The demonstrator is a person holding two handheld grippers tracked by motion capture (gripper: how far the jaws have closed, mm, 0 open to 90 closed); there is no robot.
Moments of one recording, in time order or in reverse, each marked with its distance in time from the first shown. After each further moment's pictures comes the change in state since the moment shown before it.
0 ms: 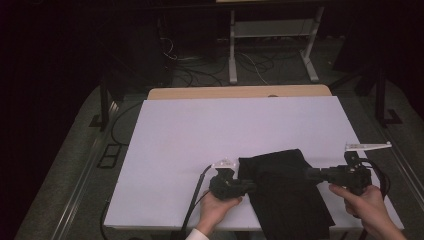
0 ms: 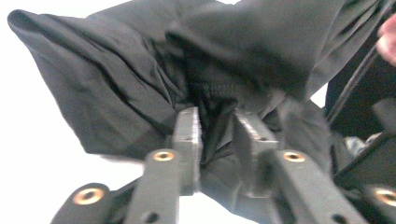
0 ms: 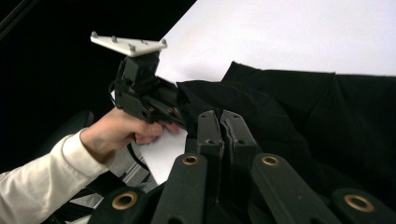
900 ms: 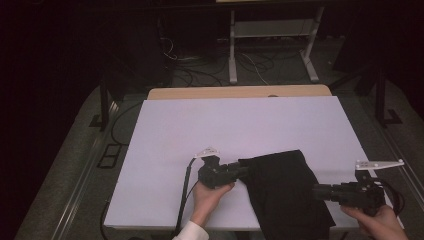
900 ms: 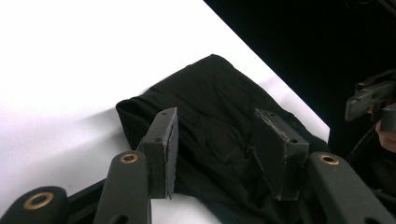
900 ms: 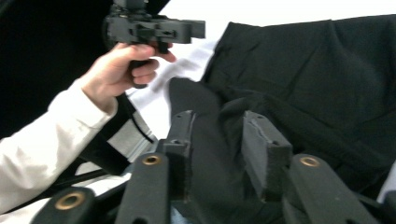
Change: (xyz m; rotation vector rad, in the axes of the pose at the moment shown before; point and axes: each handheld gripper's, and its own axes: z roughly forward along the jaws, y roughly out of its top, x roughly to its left) left arm 0.017 0.020 -0.023 -0.153 0.051 -0.069; right arm 0.003 -0.037 -0.018 0.053 -0.032 0.007
